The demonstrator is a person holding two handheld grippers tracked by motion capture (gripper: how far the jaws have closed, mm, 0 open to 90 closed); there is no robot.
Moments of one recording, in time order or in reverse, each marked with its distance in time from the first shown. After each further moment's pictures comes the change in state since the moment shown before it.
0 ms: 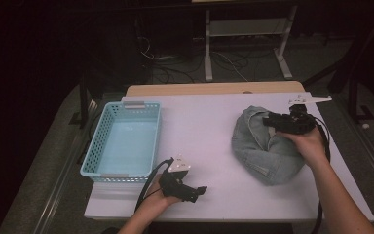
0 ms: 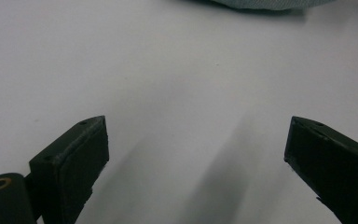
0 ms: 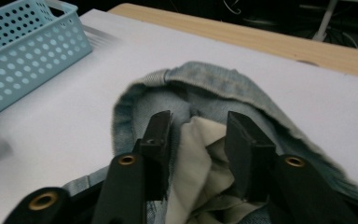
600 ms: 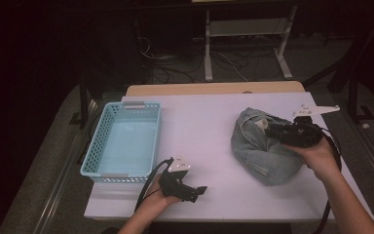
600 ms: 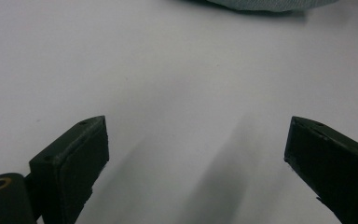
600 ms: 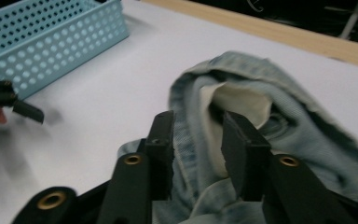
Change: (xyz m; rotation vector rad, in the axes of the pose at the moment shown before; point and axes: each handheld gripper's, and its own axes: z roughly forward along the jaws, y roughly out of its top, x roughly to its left) left arm 0.000 0.000 -0.001 0.000 0.003 0.000; right arm 0.033 -0.015 -0.029 0.036 0.068 -0.067
